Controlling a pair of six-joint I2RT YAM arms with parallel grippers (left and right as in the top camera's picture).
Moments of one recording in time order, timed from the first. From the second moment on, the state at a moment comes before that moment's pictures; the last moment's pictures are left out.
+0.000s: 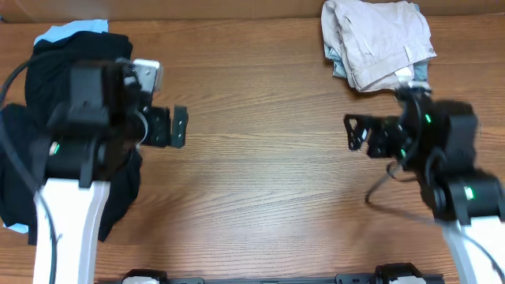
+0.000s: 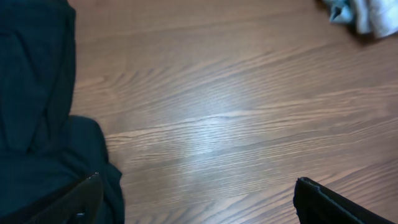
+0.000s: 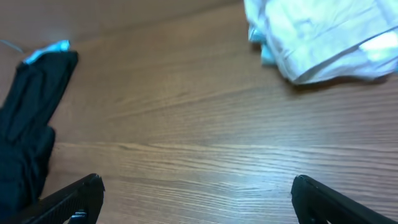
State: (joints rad) left arm -0.09 1.31 1.55 -1.18 0.13 0.03; right arm 0.09 1.05 1.12 -0.78 -0.26 0.24
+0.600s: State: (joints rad) left arm 0.19 1.67 1.55 -1.24 -0.09 -0.07; right arm 0.09 1.42 1.13 -0.78 -0.54 0.23
